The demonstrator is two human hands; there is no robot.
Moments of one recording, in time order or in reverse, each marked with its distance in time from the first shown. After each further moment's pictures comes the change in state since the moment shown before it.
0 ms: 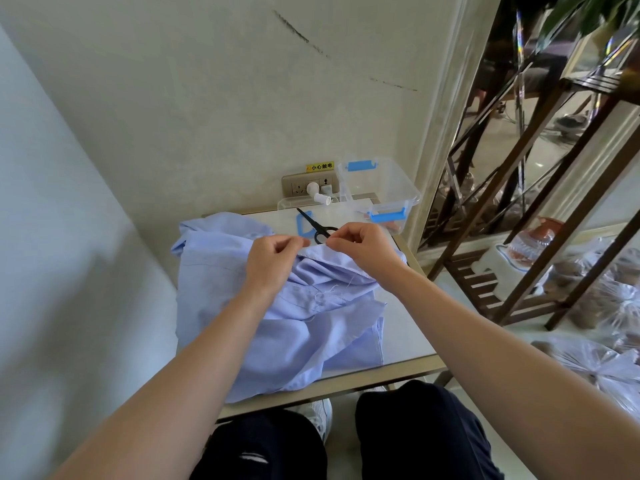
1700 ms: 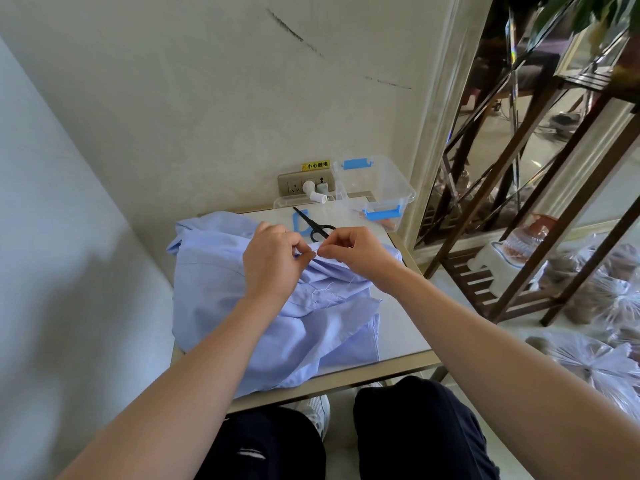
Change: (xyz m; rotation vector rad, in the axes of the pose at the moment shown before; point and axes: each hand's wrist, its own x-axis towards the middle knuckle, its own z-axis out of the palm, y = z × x) left_hand -0.003 -0.002 0.009 0.667 0.188 0.463; right_hand -0.010 -0.005 0.002 -0.020 -0.132 0.016
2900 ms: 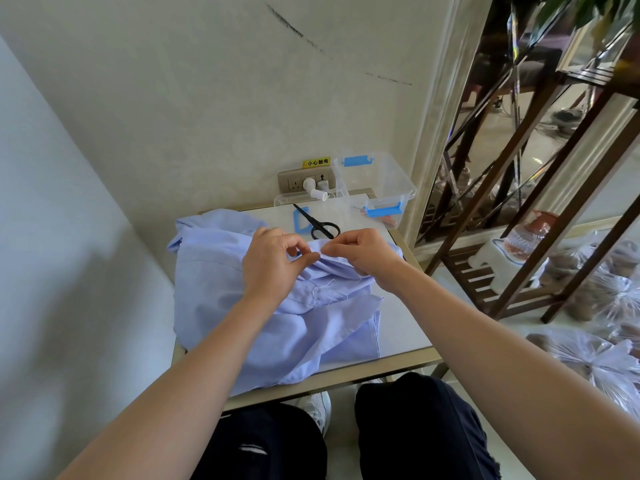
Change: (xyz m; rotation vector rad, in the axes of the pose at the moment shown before) left_hand -0.008 -0.007 0.000 -0.173 -0.072 -0.044; right_hand -0.005 0.001 -0.006 0.050 0.016 0.167
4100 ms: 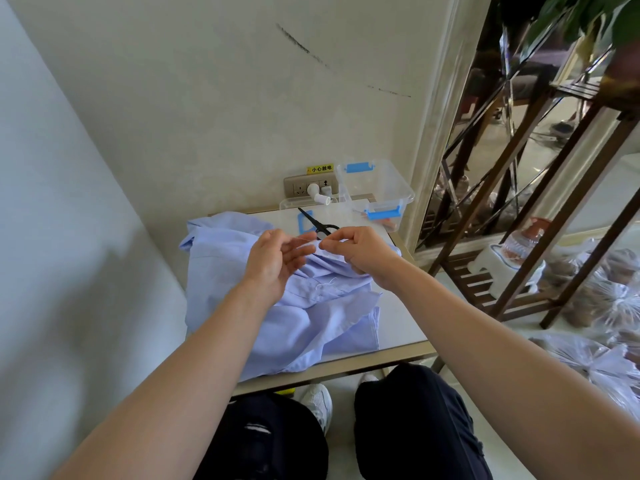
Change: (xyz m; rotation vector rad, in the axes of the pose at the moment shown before) left_hand -0.004 0.029 -0.028 -1.240 -0.070 -0.745; right_hand -0.022 -0.017 0.006 -0.028 -0.013 -0.051
